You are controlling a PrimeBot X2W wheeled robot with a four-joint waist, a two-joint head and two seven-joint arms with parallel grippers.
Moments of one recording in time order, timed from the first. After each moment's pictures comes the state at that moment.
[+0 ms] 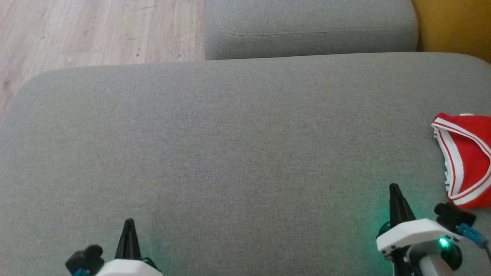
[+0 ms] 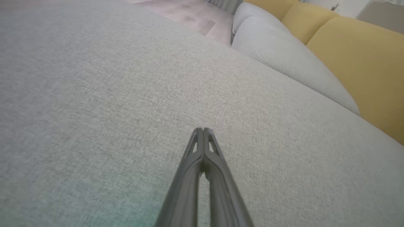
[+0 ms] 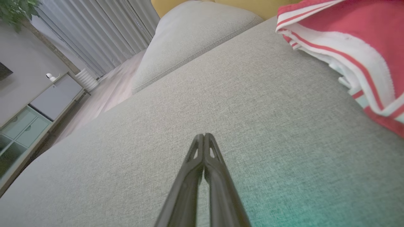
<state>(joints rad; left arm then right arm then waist) 0.01 0.05 -0.11 0.48 -0.54 -0.02 -0.17 -0.10 -0.04 0.00 0.58 0.49 0.13 -0.17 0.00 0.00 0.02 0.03</state>
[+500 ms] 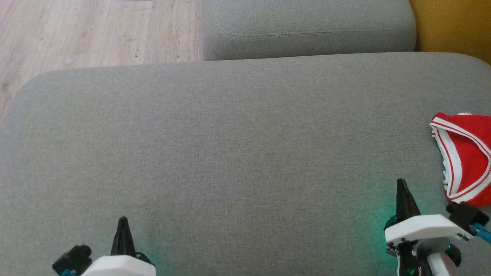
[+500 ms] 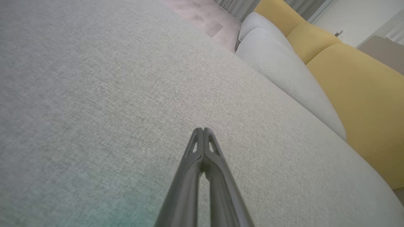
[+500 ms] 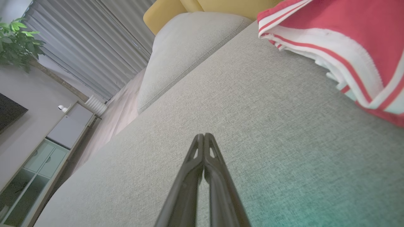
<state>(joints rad) 0.00 0.05 -0.08 0.45 -0.71 -0.04 -0.13 -0.10 -0.04 -0.02 0.53 0.66 0.13 -0.13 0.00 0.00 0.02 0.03</state>
